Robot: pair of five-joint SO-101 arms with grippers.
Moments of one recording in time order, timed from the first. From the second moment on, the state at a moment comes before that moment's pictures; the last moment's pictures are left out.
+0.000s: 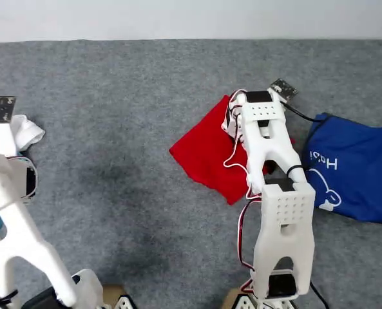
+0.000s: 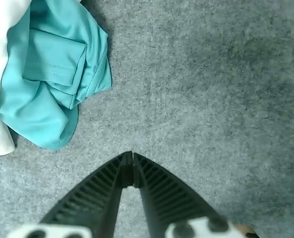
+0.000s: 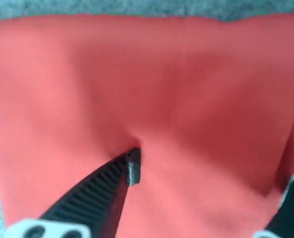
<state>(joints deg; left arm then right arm) -36.5 -24.7 14.1 99.0 -19.0 -8.0 44.4 -27.7 73.8 -50.2</state>
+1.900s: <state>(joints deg) -36.5 -24.7 14.1 99.0 -18.8 10.8 13.9 -34.5 100.5 -1.0</state>
